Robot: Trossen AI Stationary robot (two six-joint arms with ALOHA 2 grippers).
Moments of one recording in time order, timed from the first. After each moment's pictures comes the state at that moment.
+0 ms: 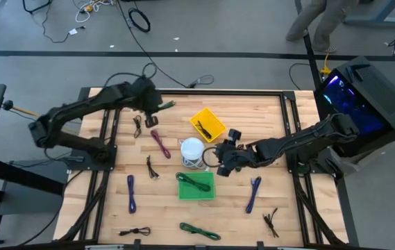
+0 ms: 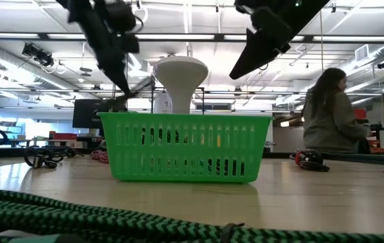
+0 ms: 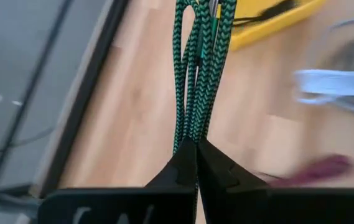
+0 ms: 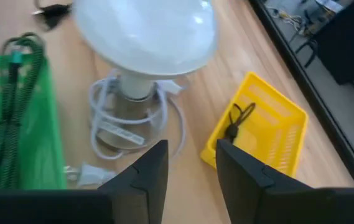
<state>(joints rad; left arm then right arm) 0.58 1.25 1.03 -0.74 0.00 0.32 0.25 1.53 1.05 -0.40 0.59 0.20</state>
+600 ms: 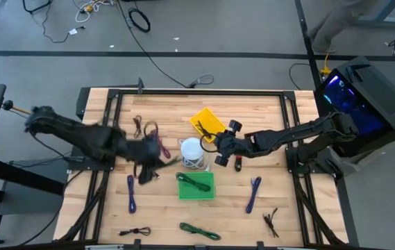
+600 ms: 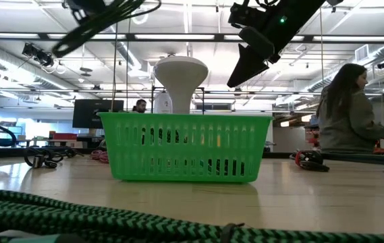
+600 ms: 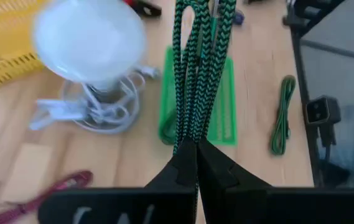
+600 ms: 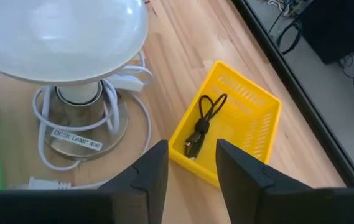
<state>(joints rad) -0.33 1.14 1.04 -0.66 -0.15 -0.44 0.13 1.52 1.05 -0.41 0.56 0.18</state>
